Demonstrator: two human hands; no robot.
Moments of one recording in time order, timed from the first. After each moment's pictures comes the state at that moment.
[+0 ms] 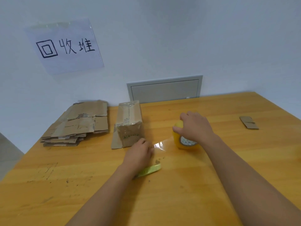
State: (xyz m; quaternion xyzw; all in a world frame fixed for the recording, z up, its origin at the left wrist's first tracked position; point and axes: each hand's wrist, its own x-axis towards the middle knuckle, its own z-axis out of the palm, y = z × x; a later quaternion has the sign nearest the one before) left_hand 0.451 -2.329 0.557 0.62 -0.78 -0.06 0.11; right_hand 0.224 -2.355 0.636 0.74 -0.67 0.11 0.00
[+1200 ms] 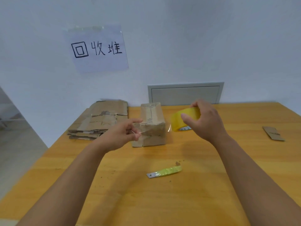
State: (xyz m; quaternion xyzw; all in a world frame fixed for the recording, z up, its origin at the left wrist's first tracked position) left_hand 0.571 -2.295 0.679 0.56 -0.72 -0.32 0.26; right_hand 0.274 -2.331 0.675 0.73 -0.50 0.46 -0.05
